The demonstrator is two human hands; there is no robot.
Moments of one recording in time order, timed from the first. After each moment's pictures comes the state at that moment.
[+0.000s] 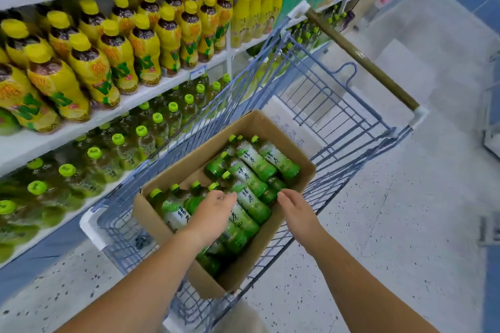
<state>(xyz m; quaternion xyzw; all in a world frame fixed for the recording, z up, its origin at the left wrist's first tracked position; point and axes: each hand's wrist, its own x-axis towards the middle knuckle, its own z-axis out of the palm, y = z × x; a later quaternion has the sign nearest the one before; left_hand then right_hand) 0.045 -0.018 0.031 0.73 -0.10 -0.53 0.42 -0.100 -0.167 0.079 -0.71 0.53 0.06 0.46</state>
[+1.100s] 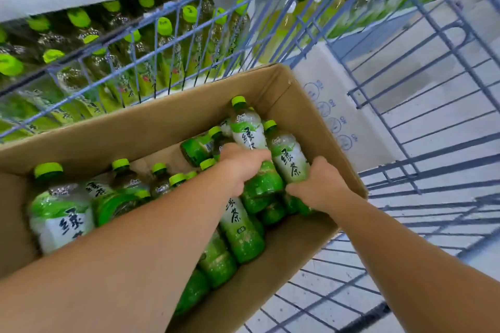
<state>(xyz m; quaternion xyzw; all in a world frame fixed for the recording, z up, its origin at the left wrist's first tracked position) 0.082 -0.281 -0.159 0.70 0.17 -0.47 0.52 -0.021 -0.413 -0.127 -0.84 0.43 0.24 0.23</state>
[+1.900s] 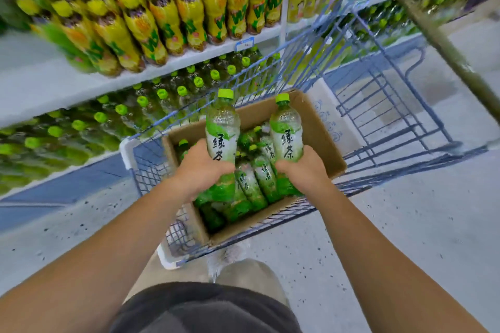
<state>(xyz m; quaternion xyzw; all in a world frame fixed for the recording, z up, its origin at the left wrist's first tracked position) 0.025 -0.064 0.082 0.80 0.06 -0.35 0.48 -0.066 -0.274 0.086 -0.75 0.41 0.12 0.50</state>
